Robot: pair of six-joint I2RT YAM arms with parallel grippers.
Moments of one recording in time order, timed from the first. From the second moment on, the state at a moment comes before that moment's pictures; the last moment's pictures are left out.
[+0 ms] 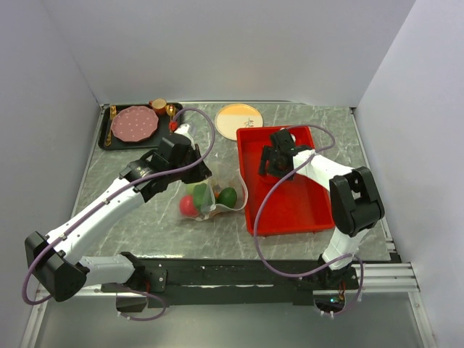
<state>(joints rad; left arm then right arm) -0.68 1.21 1.18 -0.60 -0.04 -0.73 0.38 1.75 1.15 -0.45 0.11 0.54</state>
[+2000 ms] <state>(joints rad) -0.68 1.26 1.18 -0.56 -0.02 -0.73 0.52 1.08 0.85 -0.35 -0.28 0.70</state>
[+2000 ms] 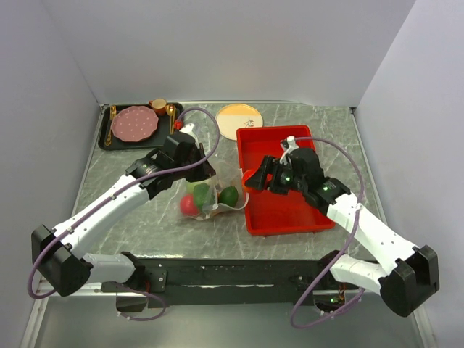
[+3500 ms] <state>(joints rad) -0.68 1.19 1.18 -0.60 -0.05 -0.73 0.72 1.50 1.19 -0.37 -0.08 0.64</state>
